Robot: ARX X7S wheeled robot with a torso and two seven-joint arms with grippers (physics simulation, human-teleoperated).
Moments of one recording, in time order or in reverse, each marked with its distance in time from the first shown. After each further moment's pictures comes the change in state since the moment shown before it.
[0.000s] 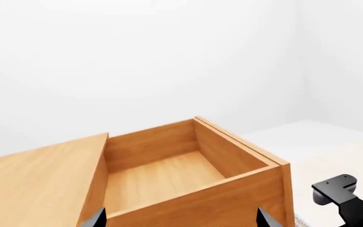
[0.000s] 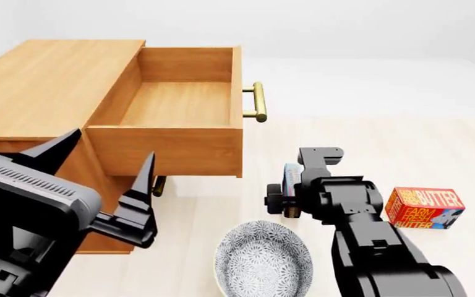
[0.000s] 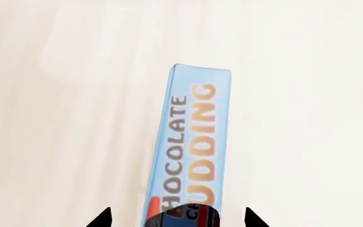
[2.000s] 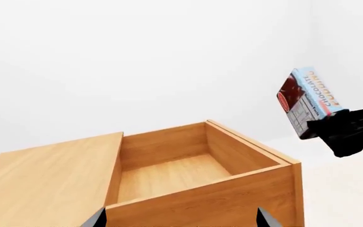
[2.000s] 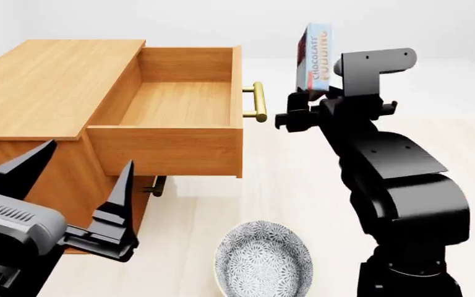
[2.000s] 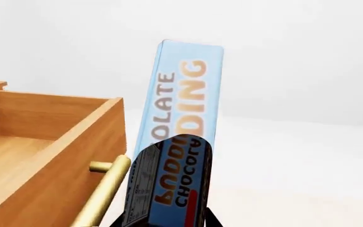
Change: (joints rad) left arm 0.115 -0.103 0.020 0.017 0.121 0.141 -0.003; right arm -0.269 0.086 -0.033 -1.456 0.136 0.383 0.134
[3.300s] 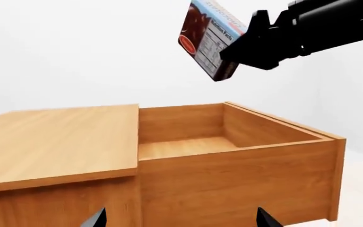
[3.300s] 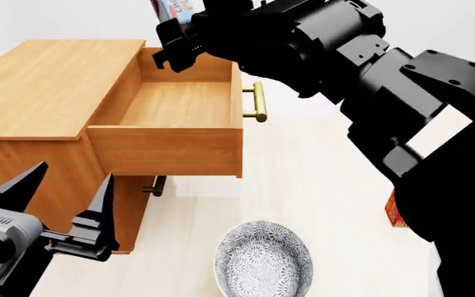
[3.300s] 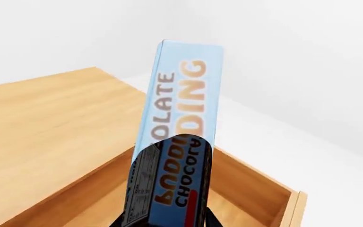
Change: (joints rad) left arm 0.187 0.004 0.085 -0.276 0.062 0.359 0.128; right arm 0.922 -0.091 -1.316 1.016 1.272 -0.578 0.032
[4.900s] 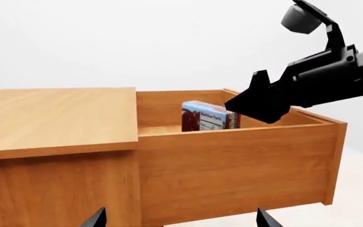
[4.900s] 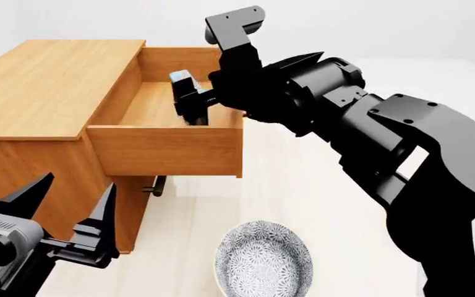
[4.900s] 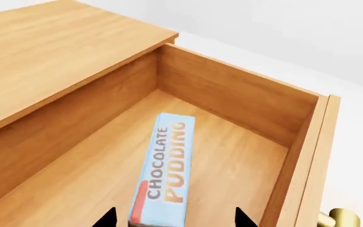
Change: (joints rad) left arm 0.055 0.011 0.010 -0.044 -0.030 0.056 0.051; right arm -0.129 0.000 -0.165 0.067 0.167 -0.038 -0.006
